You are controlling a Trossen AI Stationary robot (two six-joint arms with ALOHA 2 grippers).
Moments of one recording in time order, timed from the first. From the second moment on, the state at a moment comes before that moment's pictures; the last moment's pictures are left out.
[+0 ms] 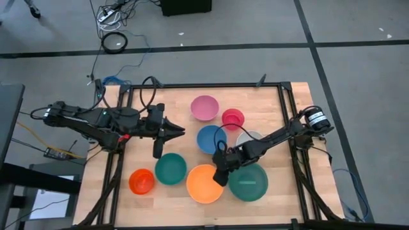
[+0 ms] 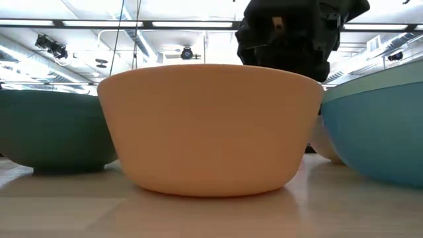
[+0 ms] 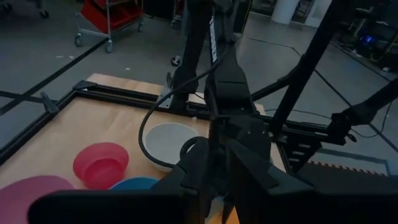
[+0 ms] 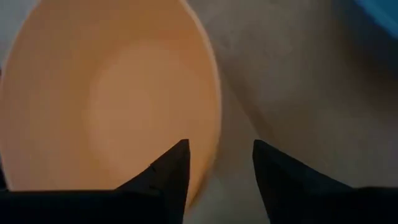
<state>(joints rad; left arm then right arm) -0.24 1.07 1.17 -0.33 -0.26 -0.27 0.33 1.80 1.12 -0.33 0.05 0.88</state>
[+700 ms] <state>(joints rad) -0.24 1.07 1.17 -0.33 -0.26 -0.26 0.31 1.75 1.12 -0.28 0.04 0.83</state>
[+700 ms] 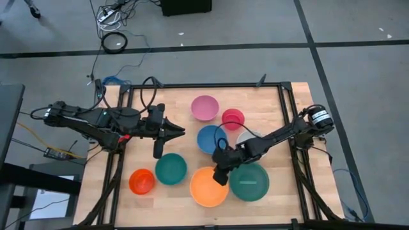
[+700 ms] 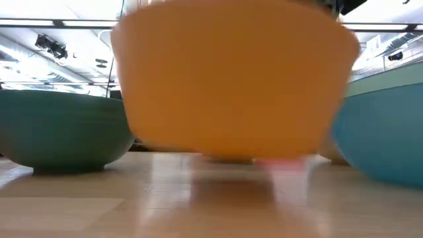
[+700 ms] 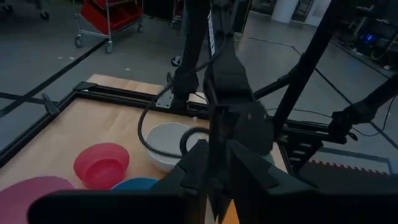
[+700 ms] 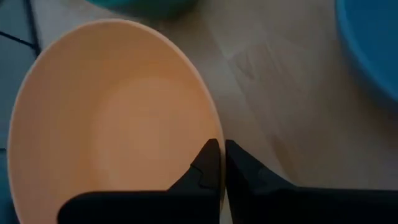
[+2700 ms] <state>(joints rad) -0.24 1.54 1.16 -0.53 -0.20 0.23 0.71 1.35 1.37 -1.34 0.77 1.28</state>
